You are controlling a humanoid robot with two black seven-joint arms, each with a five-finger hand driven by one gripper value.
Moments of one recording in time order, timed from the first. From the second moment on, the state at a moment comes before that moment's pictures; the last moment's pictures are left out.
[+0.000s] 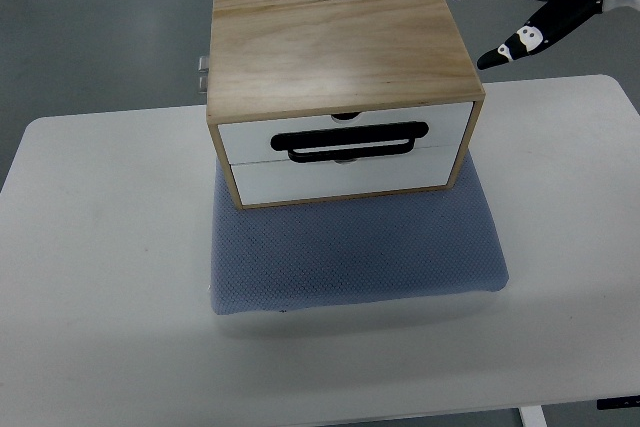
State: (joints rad) left arm 0.04 0.00 0.14 -0.12 0.10 -0.07 -0.04; right arm 1.09 -0.91 0.63 1.37 -0.76 0.61 0.11
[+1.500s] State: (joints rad) left arm 0.04 0.00 0.14 -0.12 0.10 -0.07 -0.04; right arm 1.18 -0.75 0.33 1.46 -0.82 0.61 0.02
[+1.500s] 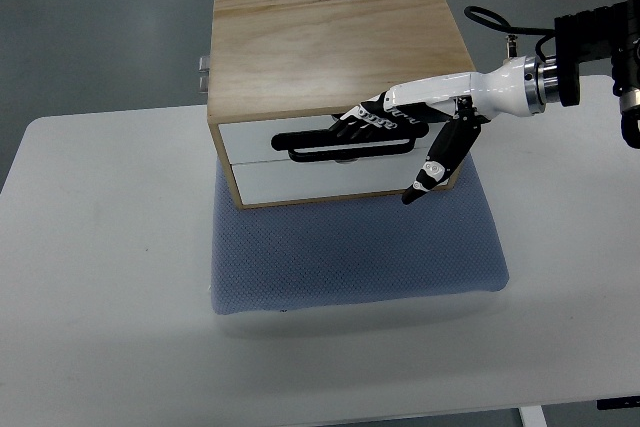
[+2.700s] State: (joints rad) left arm 0.04 0.00 0.14 -0.12 0.10 -0.07 -0.04; right arm 1.16 -0.70 0.27 1.36 -0.83 0.61 0.02
